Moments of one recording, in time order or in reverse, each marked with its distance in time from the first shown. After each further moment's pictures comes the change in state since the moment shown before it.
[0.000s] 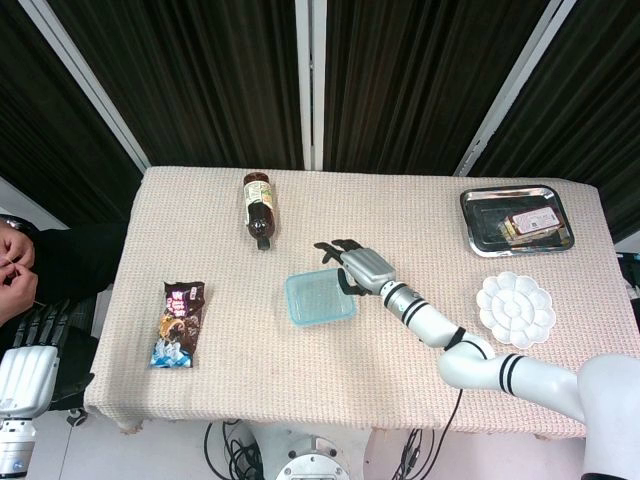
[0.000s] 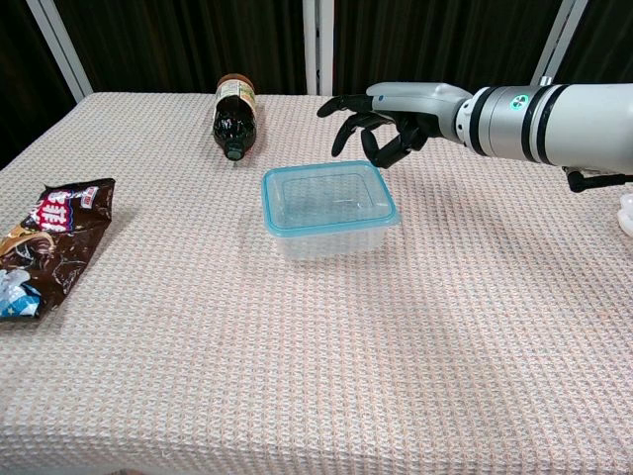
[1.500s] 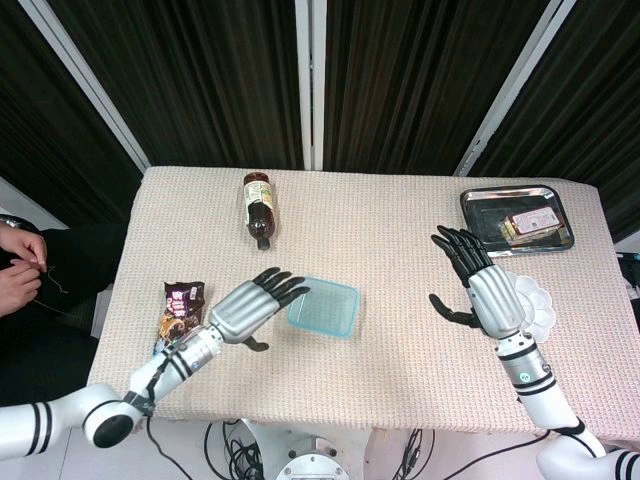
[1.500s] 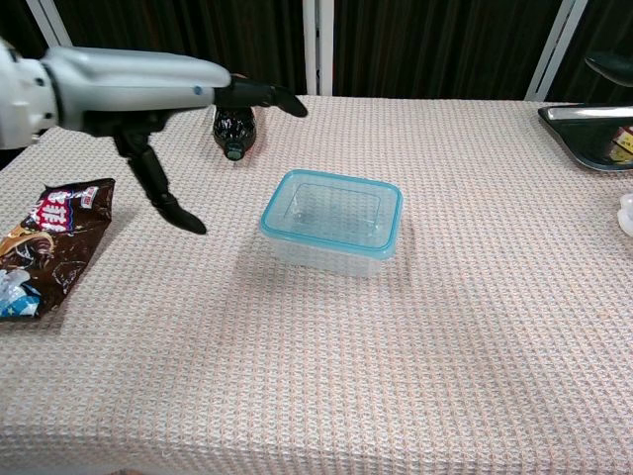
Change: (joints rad) left arm -0.780 -0.165 -0.219 -0.169 -0.288 -0.797 0.236; right arm -0.500 0.303 -0.154 -0.348 -0.397 0.860 0.007
